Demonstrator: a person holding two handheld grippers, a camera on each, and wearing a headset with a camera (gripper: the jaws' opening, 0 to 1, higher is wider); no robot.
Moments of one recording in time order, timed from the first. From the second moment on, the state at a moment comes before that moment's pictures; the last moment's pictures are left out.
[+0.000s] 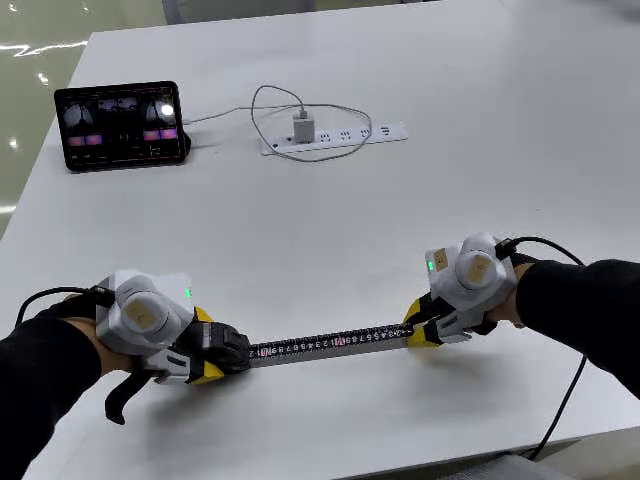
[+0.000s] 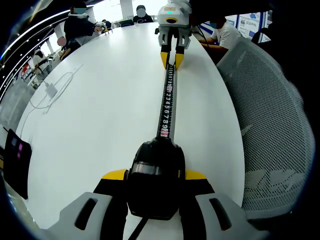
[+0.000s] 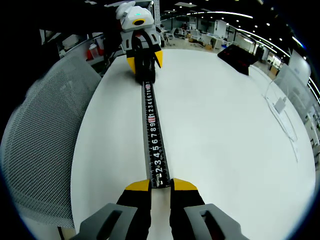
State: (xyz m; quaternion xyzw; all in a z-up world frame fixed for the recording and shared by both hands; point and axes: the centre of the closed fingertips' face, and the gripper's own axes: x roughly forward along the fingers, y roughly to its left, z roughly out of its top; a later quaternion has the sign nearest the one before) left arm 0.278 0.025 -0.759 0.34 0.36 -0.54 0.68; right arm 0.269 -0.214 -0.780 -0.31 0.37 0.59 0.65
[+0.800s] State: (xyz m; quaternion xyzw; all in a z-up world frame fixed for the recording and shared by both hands) left arm 0.278 0.022 -0.759 0.33 0.35 -0.55 0.68; right arm 0.269 -0.219 -0.780 -0.31 0.37 0.59 0.65
